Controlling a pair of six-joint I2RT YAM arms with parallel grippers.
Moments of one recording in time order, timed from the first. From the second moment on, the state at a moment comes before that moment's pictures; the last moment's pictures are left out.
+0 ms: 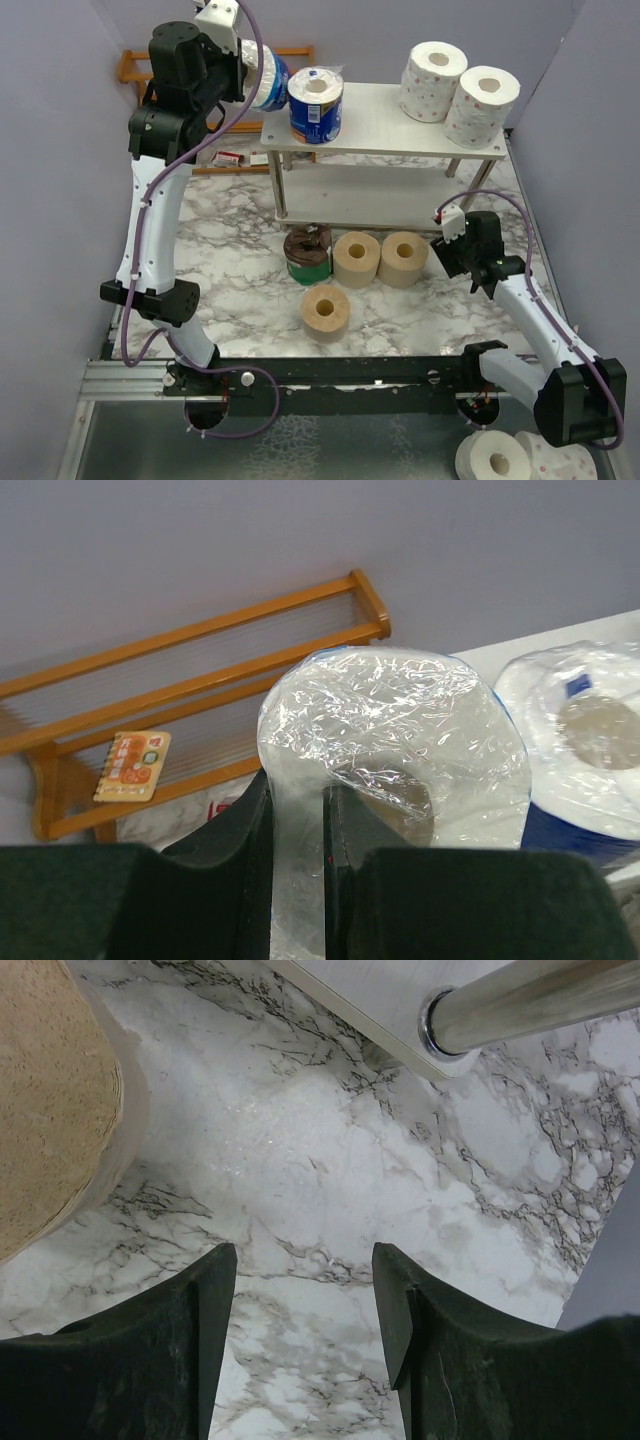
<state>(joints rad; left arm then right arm) -0.26 1.72 2.38 -0.82 -0.01 0.08 0.14 1.00 0.64 -0.44 0.06 -0.44</state>
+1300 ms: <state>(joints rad) -0.38 1.77 2.38 -0.78 0.08 0.10 0.14 1.02 0.64 -0.43 0.07 -0.44</state>
